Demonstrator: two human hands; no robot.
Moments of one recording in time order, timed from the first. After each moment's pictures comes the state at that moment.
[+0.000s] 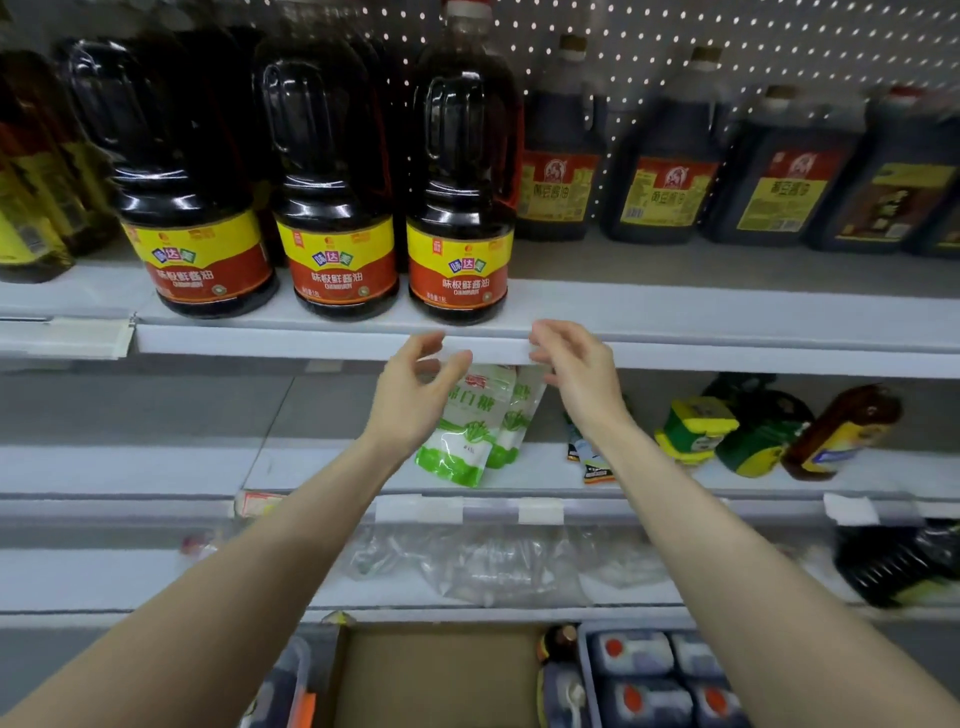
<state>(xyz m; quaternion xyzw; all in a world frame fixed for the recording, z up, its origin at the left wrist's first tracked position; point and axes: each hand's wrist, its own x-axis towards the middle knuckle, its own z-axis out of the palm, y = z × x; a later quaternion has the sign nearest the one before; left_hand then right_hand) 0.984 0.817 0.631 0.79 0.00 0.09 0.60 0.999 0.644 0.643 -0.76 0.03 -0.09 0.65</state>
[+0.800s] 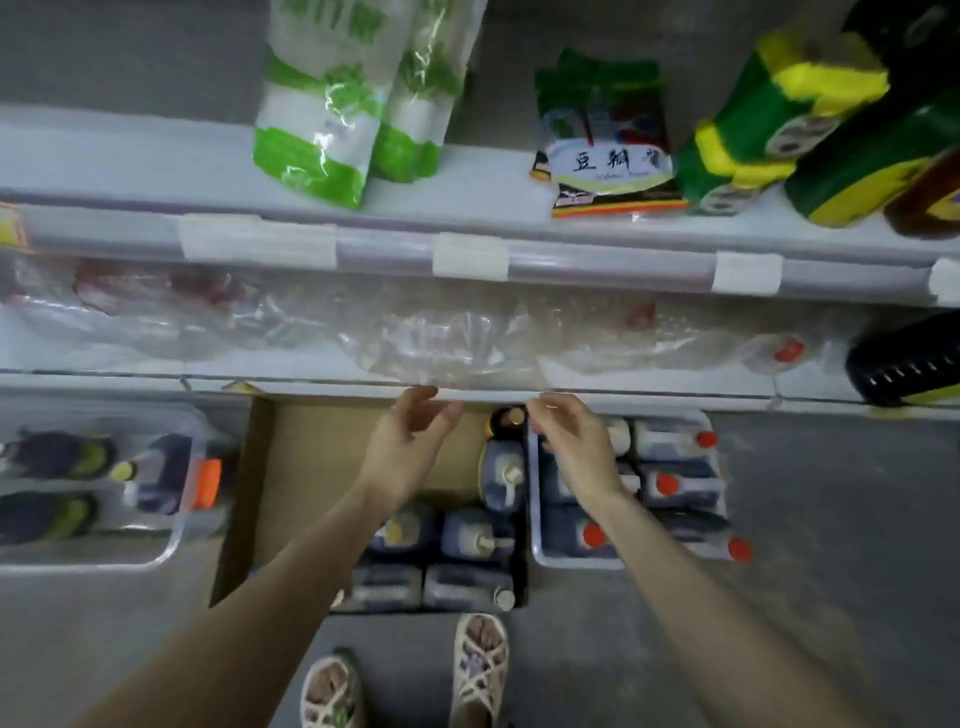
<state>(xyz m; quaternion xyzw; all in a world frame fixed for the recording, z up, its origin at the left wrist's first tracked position) 0.878 0.681 0.276 0.77 0.19 -0.18 0.59 0.878 0.493 0.258 -0.75 0.21 0.12 0.61</state>
